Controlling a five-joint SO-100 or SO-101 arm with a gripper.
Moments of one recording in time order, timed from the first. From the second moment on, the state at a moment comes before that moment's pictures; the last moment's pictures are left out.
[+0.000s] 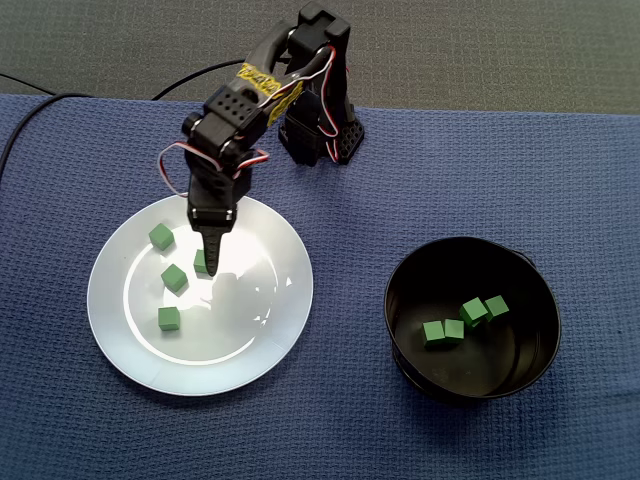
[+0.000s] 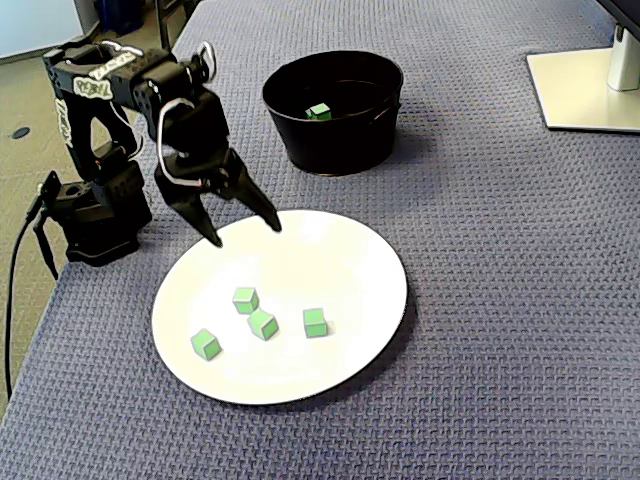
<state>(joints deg) 36.7 90.9 95.0 76.3 -27.7</state>
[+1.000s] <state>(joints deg) 40.4 75.9 99.6 64.3 -20.7</state>
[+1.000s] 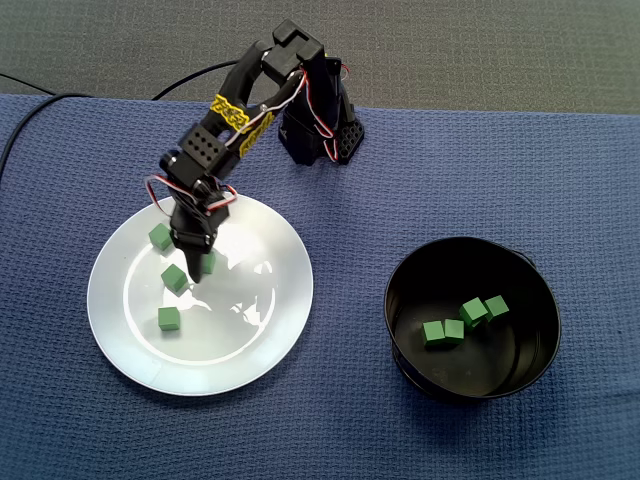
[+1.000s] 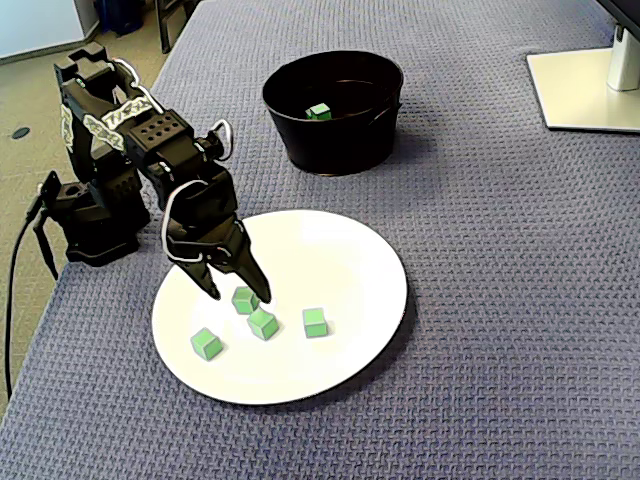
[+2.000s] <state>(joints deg) 42.0 85.3 89.3 73.2 -20.1</state>
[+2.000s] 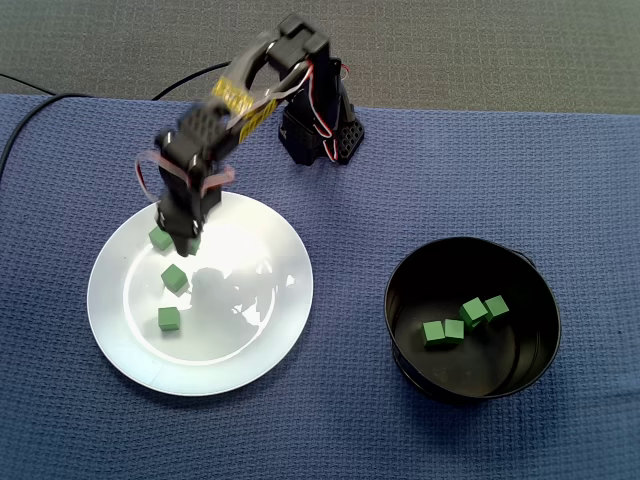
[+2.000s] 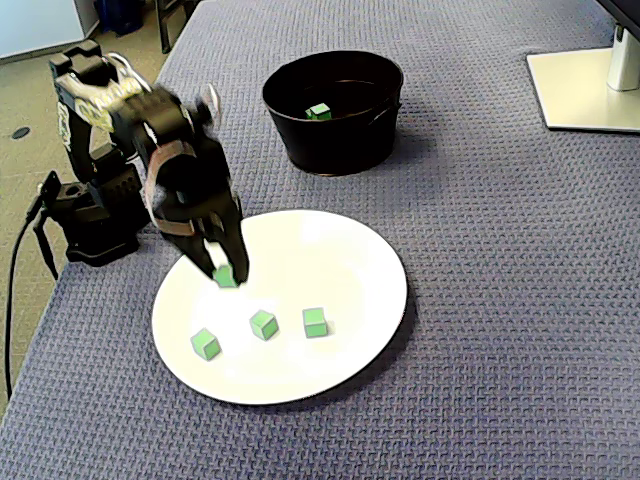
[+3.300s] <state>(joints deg) -31.6 80.2 89.6 49.2 -14.7</state>
